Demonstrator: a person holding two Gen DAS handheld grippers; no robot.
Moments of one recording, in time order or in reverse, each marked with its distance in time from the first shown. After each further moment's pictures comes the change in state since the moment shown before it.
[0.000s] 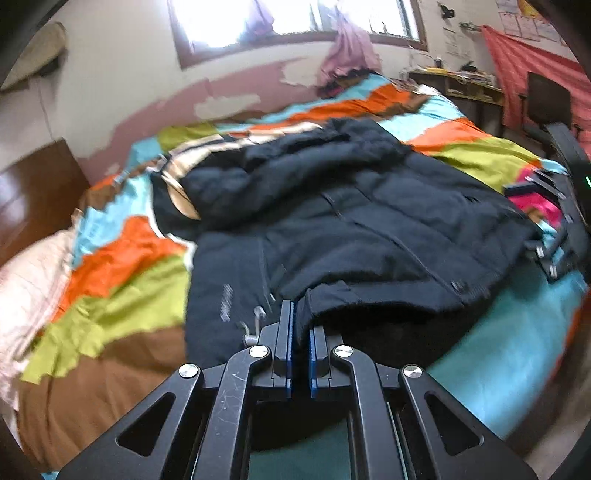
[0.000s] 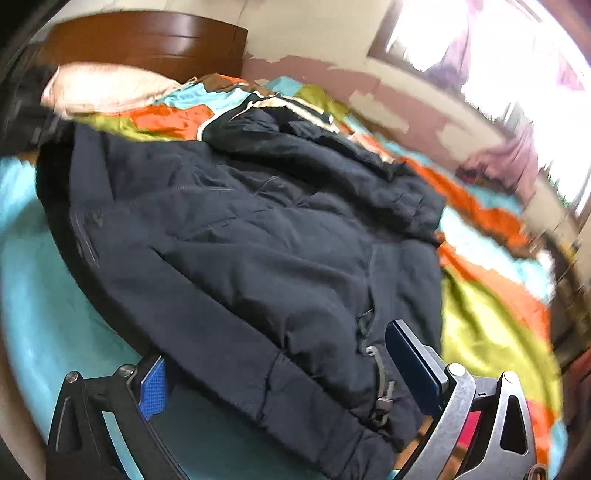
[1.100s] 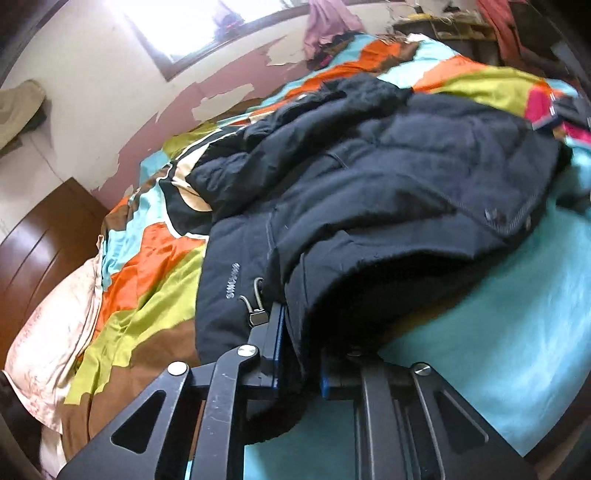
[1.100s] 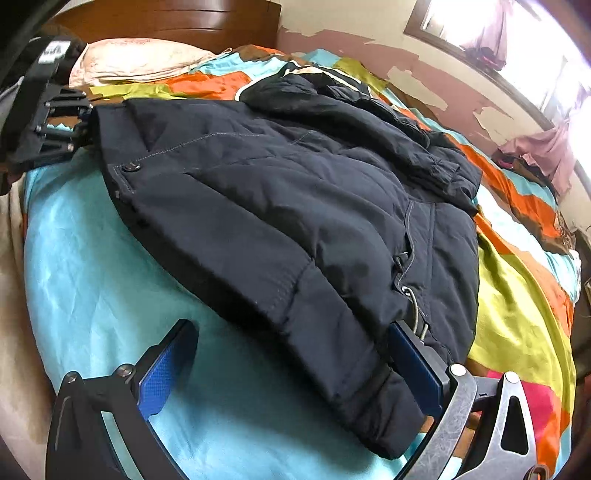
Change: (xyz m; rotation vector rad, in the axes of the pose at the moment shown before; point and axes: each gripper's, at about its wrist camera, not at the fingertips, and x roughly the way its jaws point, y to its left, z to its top) left arm 0.031 -0.022 -0.015 0.162 0.060 0.200; right arm -0.002 0.014 -0.039 -0.093 0.083 0.040
